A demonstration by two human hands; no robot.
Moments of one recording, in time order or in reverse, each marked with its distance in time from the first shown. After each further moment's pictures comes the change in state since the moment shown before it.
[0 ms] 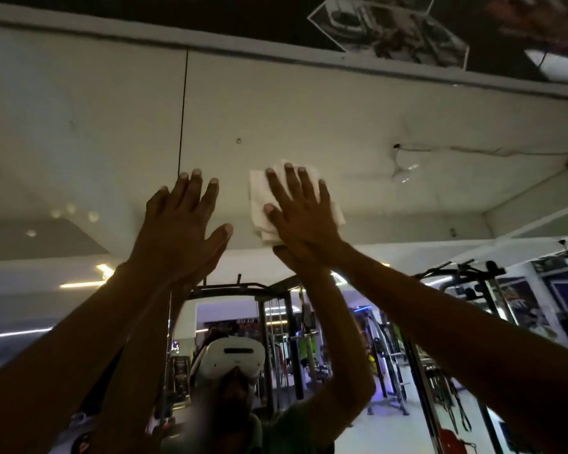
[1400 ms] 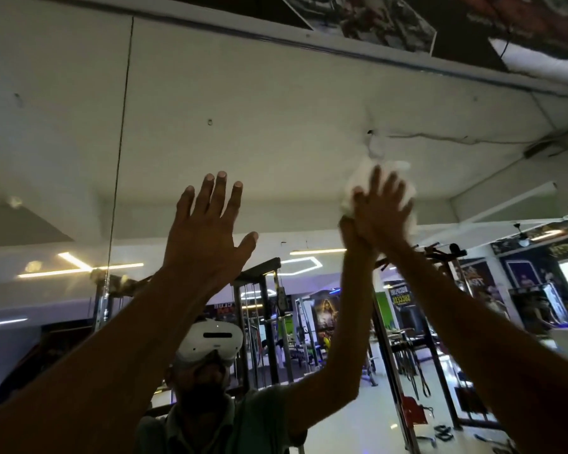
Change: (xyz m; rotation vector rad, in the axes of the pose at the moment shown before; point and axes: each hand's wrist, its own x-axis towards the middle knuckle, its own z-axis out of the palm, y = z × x) left_hand 0.003 0.113 0.022 -0.036 0.048 0.053; right_hand -0.069 0.158 -0.029 -0.028 0.129 0.701
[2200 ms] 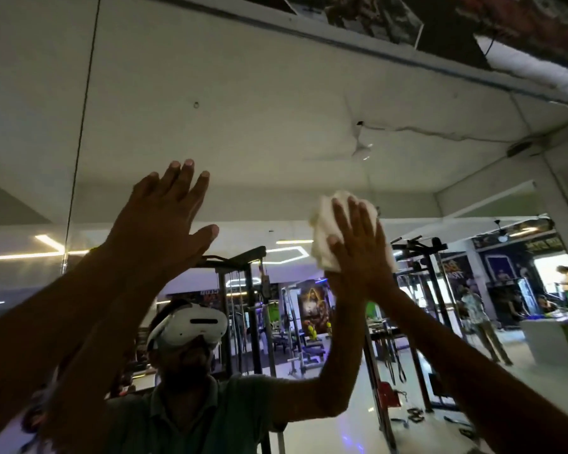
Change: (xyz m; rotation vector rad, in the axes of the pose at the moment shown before) left_hand -0.005 -0.014 -0.022 -0.009 -0.066 0.084; right_hand -0.066 0.074 0.000 -0.050 -0.021 -0.522
